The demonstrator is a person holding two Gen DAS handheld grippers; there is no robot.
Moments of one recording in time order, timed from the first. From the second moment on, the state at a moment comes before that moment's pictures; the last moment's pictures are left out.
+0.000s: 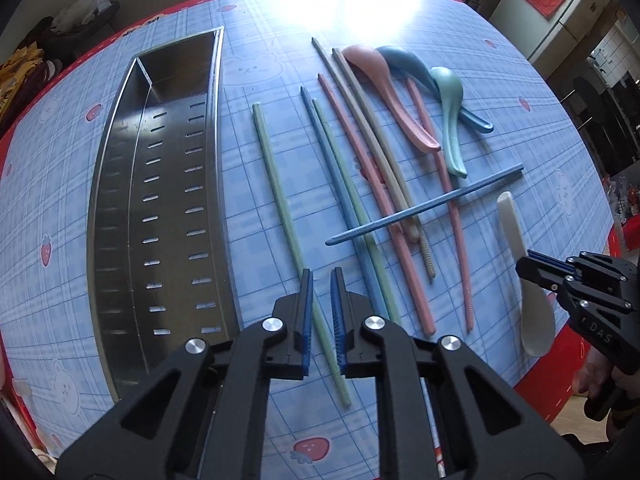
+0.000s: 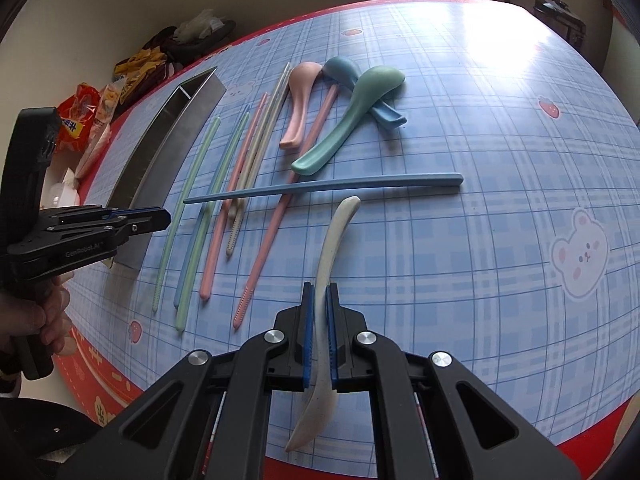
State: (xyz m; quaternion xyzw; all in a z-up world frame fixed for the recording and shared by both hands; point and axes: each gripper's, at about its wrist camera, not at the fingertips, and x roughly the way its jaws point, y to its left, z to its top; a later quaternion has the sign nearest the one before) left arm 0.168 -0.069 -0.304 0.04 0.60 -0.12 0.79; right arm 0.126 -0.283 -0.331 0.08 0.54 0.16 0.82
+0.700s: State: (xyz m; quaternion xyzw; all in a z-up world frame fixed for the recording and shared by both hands) left arm 0.202 -0.082 -0.316 0.06 0.59 -0.09 0.80; right arm 0.136 -0.292 -0.335 0.09 0.54 0.16 0.82
